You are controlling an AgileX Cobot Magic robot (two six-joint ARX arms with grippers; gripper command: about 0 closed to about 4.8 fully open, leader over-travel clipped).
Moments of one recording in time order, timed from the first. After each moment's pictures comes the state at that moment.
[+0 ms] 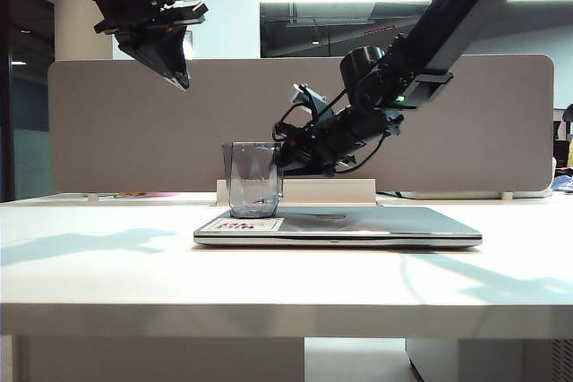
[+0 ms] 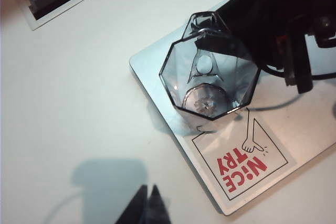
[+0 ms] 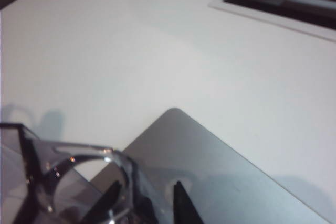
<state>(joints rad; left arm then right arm) -0.32 1.72 1.62 -0.64 0.12 0.30 0.35 2.41 1.92 0.06 -0.50 0.06</state>
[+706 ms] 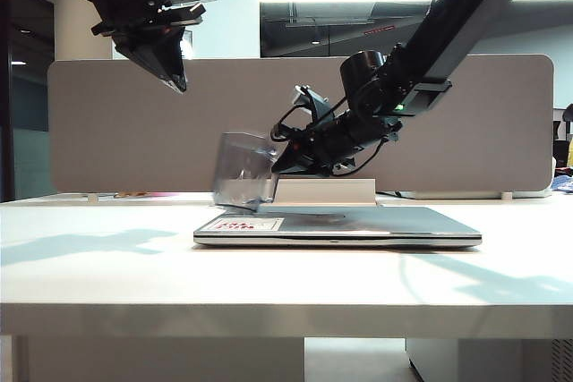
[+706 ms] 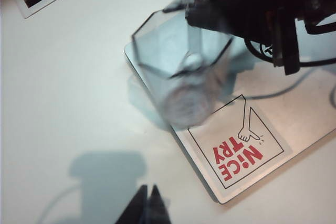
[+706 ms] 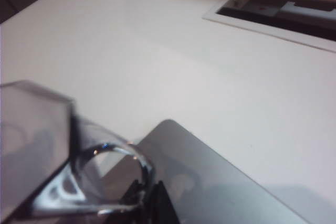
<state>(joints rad) -0.32 1.72 1.62 -0.67 0.12 0.30 0.35 2.43 1.92 0.13 -0.49 0.10</state>
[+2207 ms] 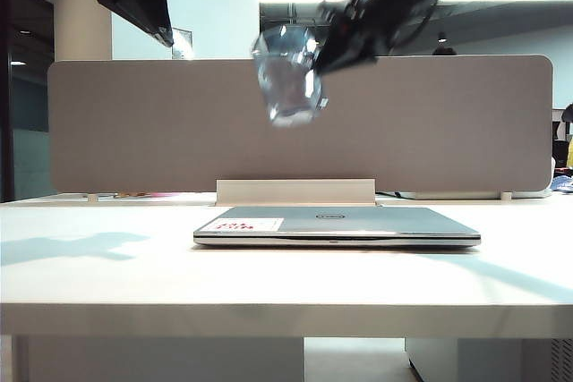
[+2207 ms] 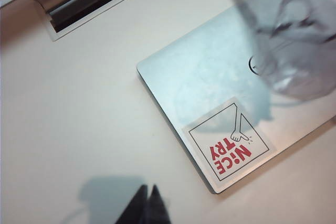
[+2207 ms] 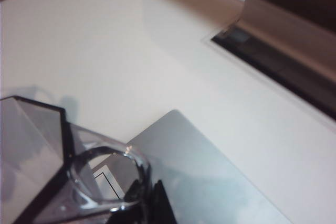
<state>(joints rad) -0.32 1.60 1.62 -0.72 0.11 0.30 0.30 2.01 1.91 -0.42 -0.48 -0.20</state>
